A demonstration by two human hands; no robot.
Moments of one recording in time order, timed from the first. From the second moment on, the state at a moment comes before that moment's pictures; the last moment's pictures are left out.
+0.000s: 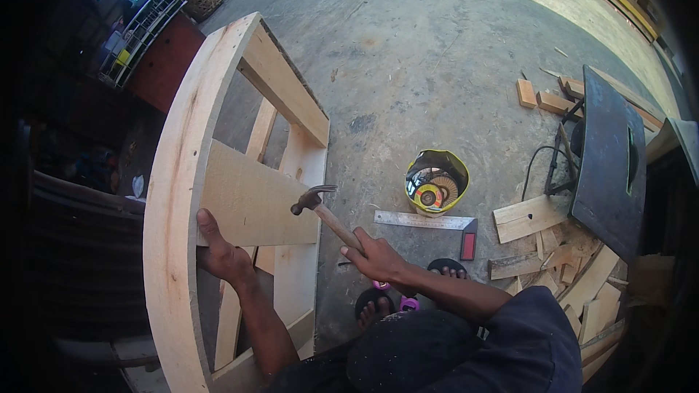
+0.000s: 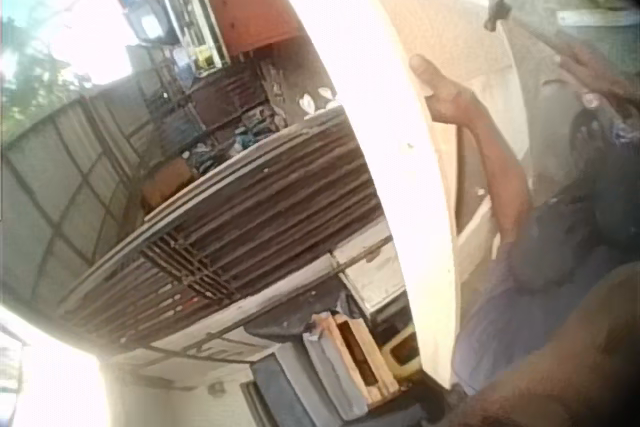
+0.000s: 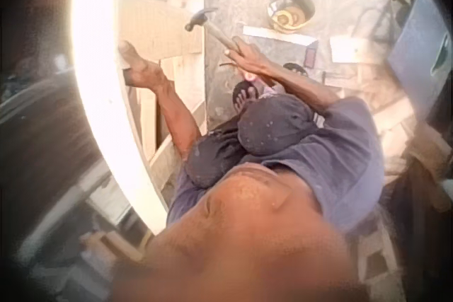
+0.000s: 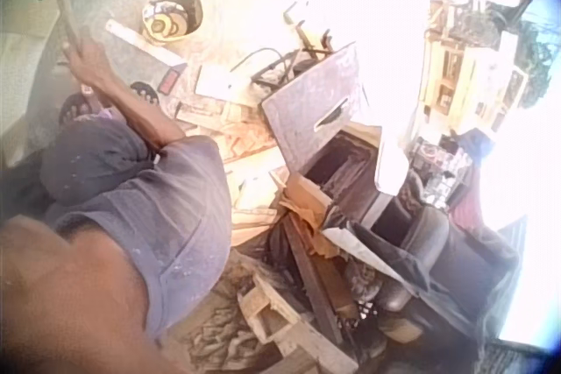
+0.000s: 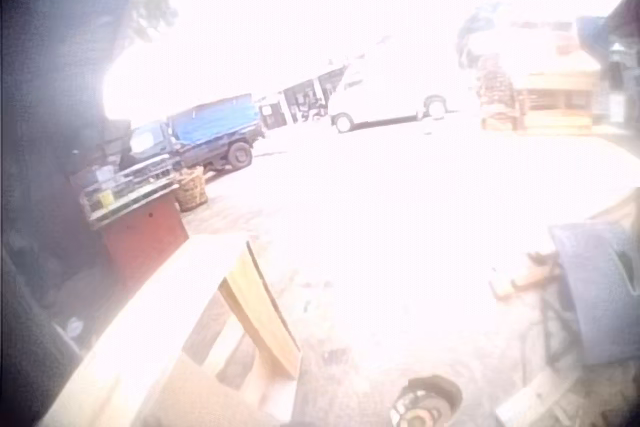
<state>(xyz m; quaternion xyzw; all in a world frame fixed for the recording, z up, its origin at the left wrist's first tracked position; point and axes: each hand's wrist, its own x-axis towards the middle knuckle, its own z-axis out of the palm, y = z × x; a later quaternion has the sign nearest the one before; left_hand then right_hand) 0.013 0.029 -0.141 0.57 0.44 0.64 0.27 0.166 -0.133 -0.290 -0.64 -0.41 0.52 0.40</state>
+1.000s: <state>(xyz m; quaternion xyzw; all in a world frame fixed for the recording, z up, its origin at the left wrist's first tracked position) -0.033 -0.101 -0.159 0.77 0.50 0.29 0.29 0.379 -0.062 -0.445 -0.76 -0.59 0.21 -0.13</state>
